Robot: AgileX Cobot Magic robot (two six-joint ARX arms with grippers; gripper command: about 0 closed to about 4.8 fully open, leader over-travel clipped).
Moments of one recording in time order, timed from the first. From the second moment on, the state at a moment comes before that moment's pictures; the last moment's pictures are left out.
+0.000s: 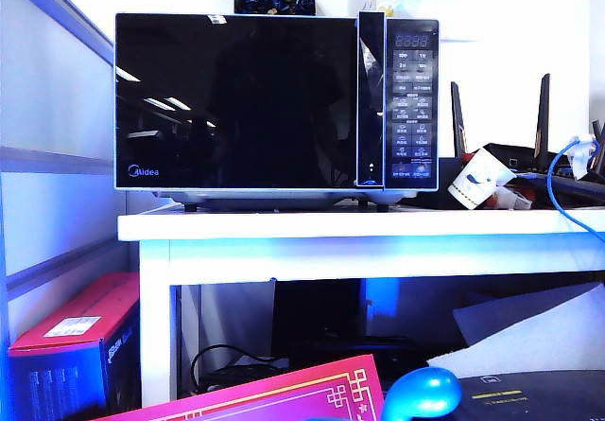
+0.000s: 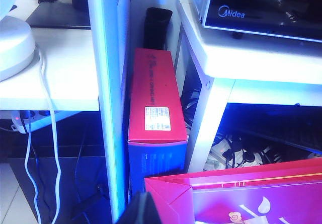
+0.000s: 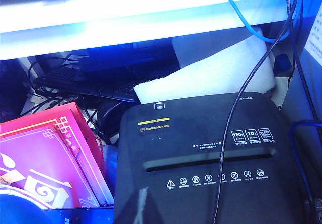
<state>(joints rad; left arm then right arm) 0.01 0.00 0.01 -0.16 -0.01 -0.08 0.05 0.00 0.06 -0.33 0.00 0.11</state>
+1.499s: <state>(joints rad) 0.01 0.85 1.15 -0.07 -0.04 -0.01 0.05 0.59 0.79 0.04 0.13 0.18</state>
